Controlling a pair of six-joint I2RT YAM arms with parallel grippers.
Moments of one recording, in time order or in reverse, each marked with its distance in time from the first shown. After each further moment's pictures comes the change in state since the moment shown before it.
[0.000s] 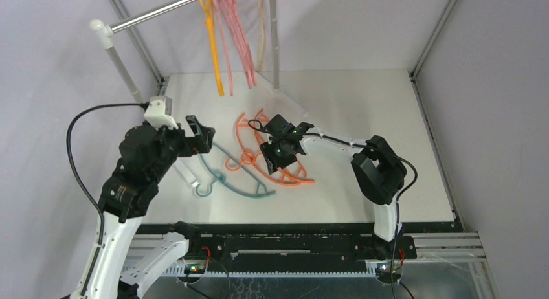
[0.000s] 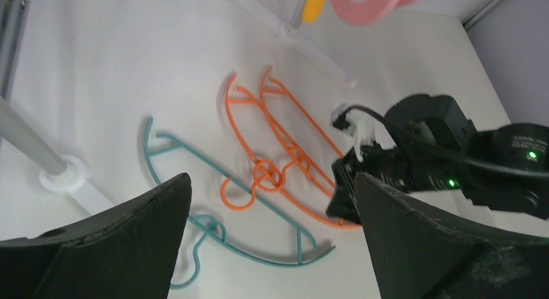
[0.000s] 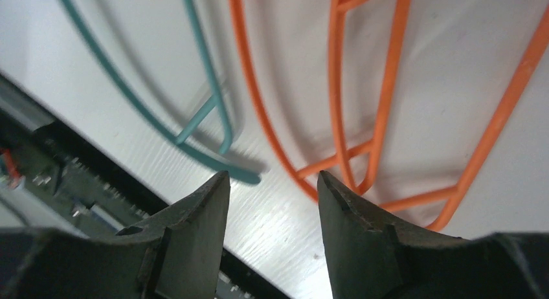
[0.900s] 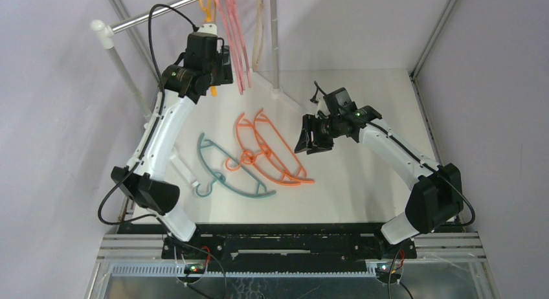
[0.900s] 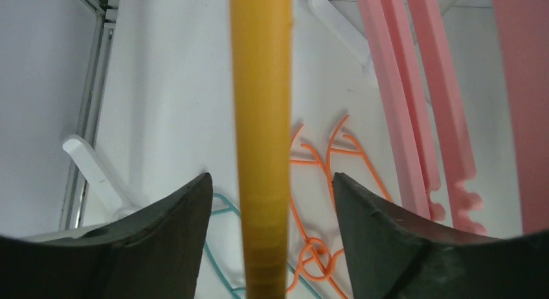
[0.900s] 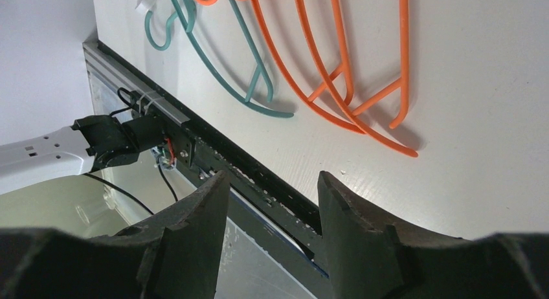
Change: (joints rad) left arm -0.005 0.911 0.791 -0.154 -0.267 0.080; right arm -0.334 -0.398 -0.113 -0.142 -0.313 0.158
